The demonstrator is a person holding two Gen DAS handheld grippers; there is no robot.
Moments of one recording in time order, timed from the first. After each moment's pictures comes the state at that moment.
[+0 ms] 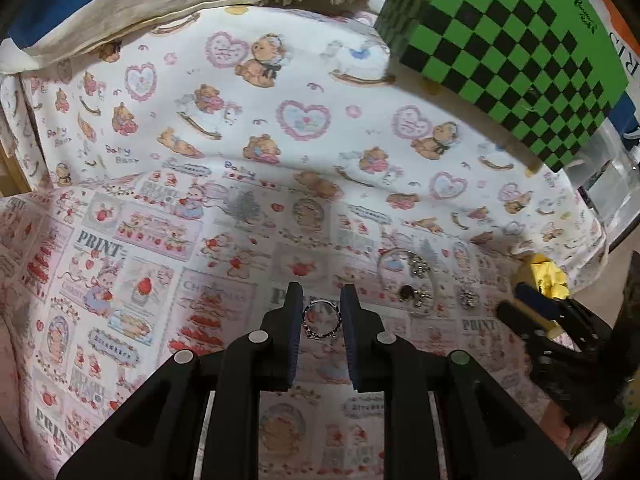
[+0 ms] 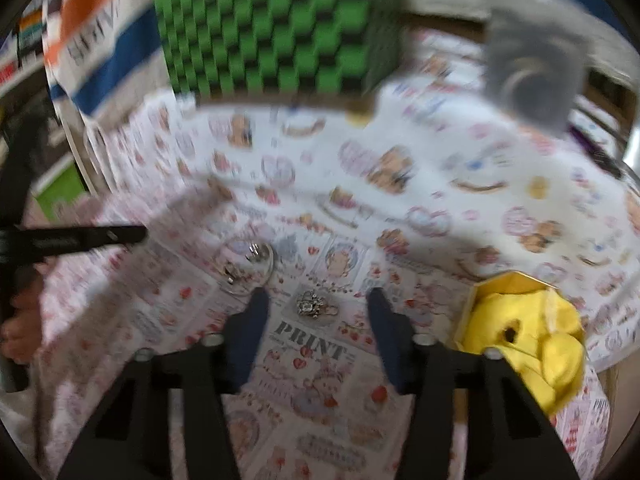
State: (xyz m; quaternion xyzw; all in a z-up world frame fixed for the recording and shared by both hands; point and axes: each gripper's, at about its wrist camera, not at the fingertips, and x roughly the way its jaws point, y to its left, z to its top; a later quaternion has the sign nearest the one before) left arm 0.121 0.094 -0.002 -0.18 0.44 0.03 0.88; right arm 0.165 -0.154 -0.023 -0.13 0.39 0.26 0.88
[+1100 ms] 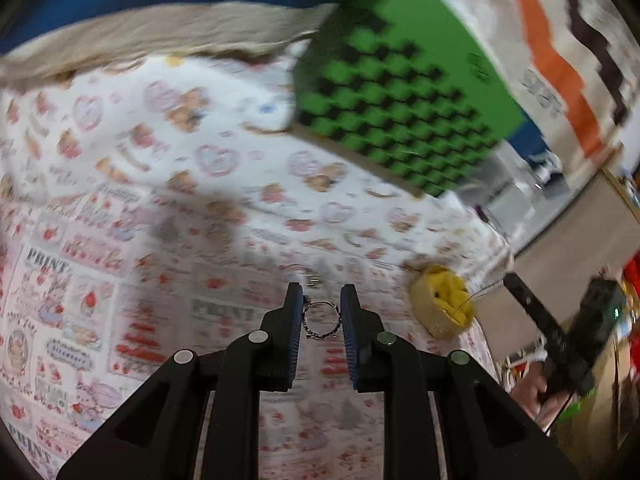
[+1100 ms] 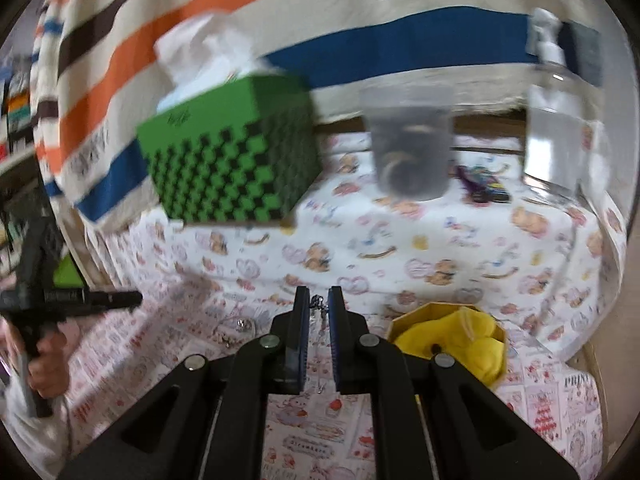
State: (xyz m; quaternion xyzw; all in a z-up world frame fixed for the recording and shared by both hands) left arm 0.101 0.093 0.042 -0.25 0.37 -0.13 0.88; right arm 0.120 -0.255 0.061 0.03 0.26 0.22 0.94
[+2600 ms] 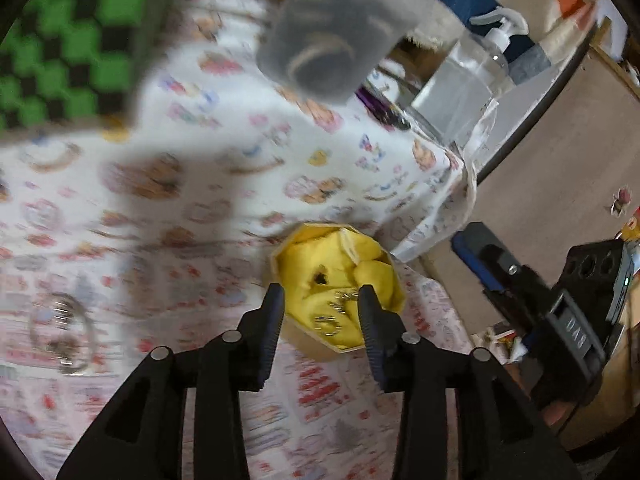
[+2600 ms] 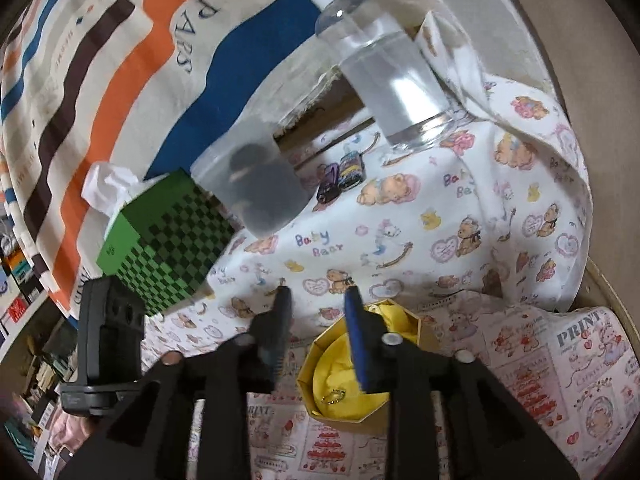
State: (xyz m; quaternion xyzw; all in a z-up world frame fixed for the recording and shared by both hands) left arm 0.202 -0.131 0.033 -0.14 0.43 -0.23 0.86; right arm 0.151 -0.384 0.027 0.25 0.25 0.20 0.91
